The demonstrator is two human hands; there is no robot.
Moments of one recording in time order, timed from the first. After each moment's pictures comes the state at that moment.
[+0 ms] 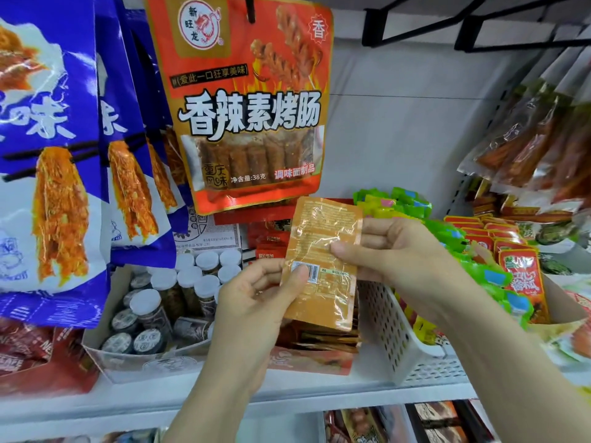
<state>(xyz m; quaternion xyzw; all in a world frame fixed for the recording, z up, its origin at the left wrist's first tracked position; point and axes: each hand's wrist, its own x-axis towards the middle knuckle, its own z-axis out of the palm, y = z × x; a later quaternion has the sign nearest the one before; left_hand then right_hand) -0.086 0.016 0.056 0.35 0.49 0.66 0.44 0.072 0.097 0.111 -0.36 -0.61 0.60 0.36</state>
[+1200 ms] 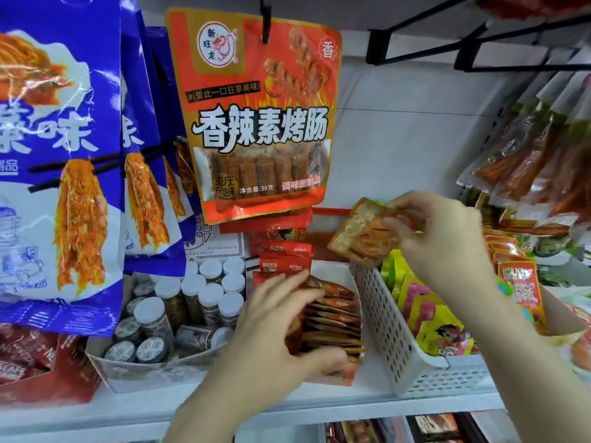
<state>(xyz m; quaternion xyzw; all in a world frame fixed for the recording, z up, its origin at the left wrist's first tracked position) -0.107 0.010 0.034 0.70 0.62 0.31 0.18 0.086 0.118 0.127 -0.52 -0.74 0.02 0.43</state>
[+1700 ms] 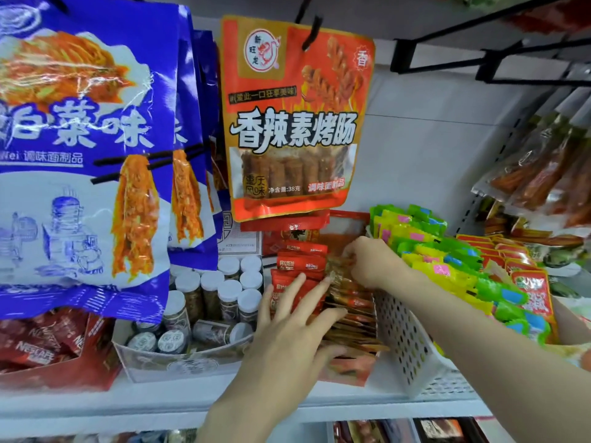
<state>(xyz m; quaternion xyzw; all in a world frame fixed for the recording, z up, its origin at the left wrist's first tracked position) -0.106 0.013 0.012 0.76 0.62 0.19 0.02 0.020 0.159 0.078 -0.55 -0.83 0.08 0.02</state>
